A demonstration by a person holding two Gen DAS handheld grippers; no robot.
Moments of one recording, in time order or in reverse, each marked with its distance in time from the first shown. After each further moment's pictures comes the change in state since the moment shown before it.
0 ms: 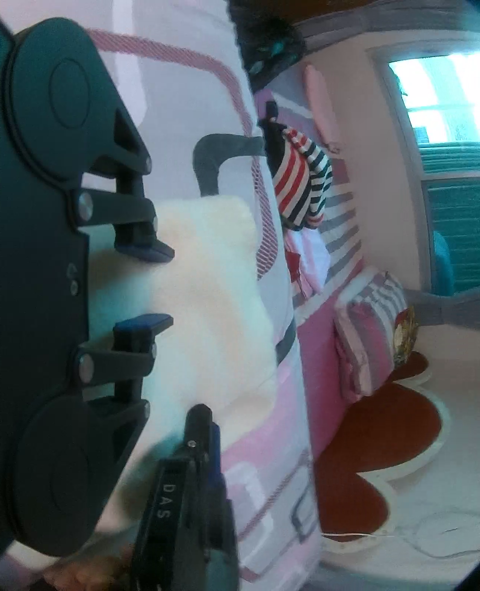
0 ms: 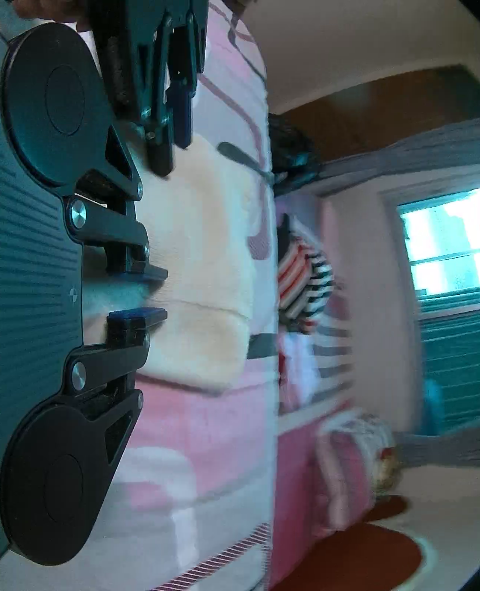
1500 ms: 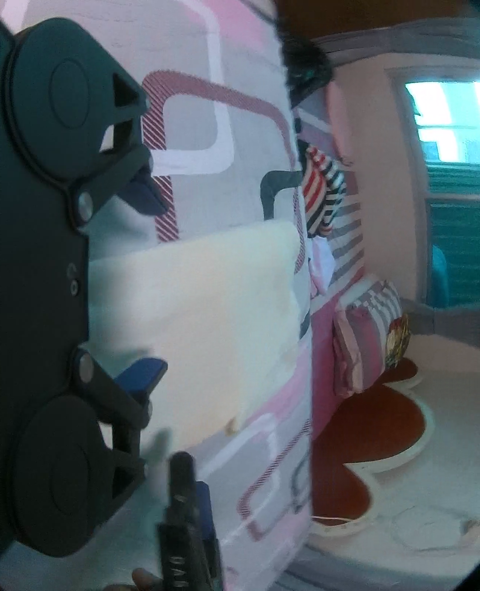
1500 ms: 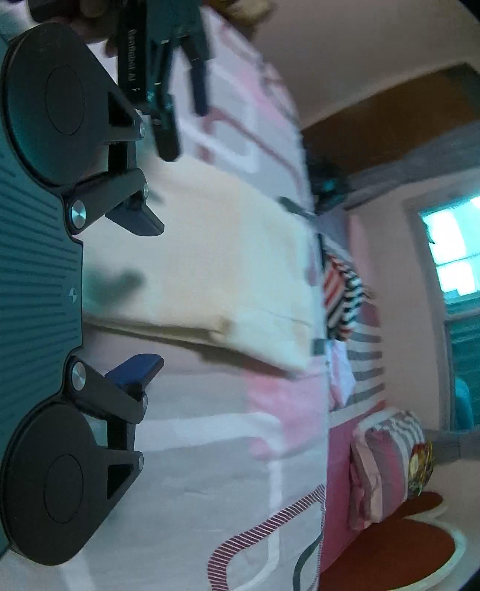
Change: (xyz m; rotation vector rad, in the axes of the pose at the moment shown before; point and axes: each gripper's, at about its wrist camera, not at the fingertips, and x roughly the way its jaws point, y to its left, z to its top) left arm -0.093 0.008 -0.055 -0.126 -0.005 -0.053; right arm -0.124 0.012 -0.044 0.089 0.100 0.056
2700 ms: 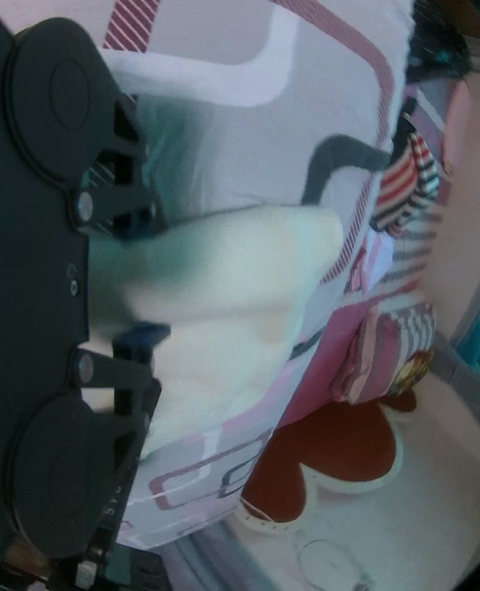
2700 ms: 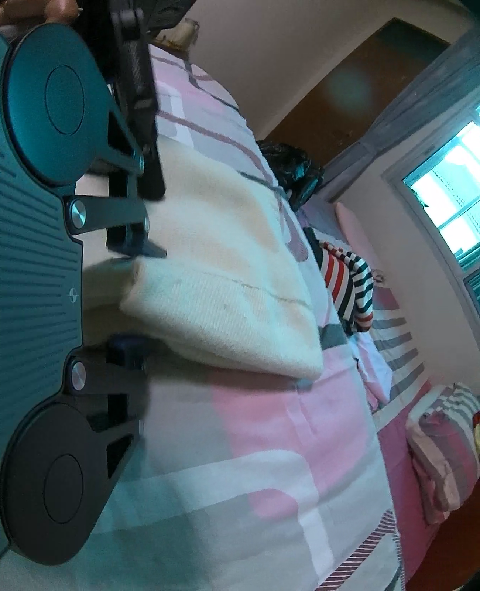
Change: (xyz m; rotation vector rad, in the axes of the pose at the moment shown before) left arm 0.103 0.050 0.036 -0.342 0.155 -0.221; right arm 0.084 -0.041 0.039 0.244 0.059 0.121
